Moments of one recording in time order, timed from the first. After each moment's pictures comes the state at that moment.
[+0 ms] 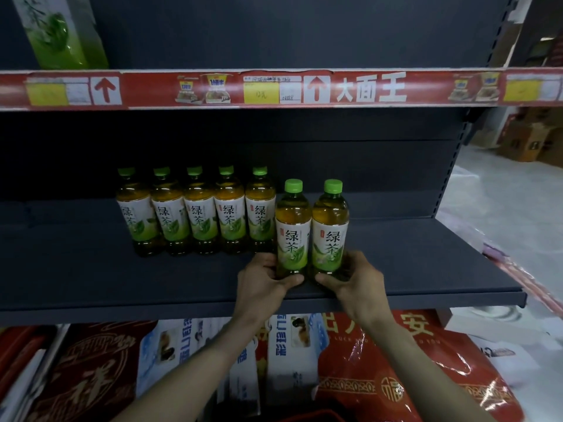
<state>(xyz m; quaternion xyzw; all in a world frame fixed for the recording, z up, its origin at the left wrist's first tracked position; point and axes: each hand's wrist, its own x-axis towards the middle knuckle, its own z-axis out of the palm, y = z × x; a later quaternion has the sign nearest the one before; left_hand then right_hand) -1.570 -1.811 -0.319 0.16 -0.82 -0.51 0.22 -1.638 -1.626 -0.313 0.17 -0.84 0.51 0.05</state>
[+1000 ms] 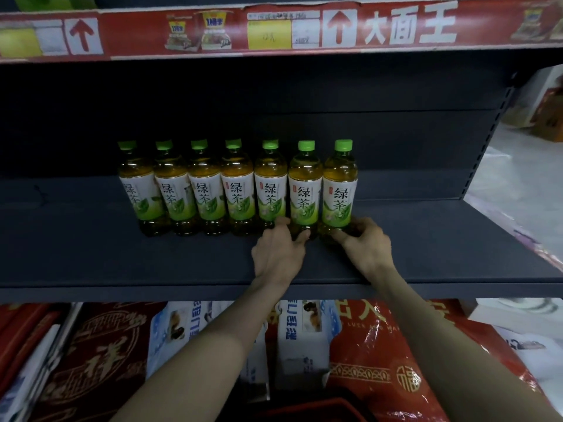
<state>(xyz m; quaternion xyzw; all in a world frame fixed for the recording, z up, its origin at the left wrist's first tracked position) -1.621 -1.811 -0.315 0.24 -0.90 -0.29 0.22 -1.700 -1.656 -0.315 0.10 -0.86 0.50 0.02</state>
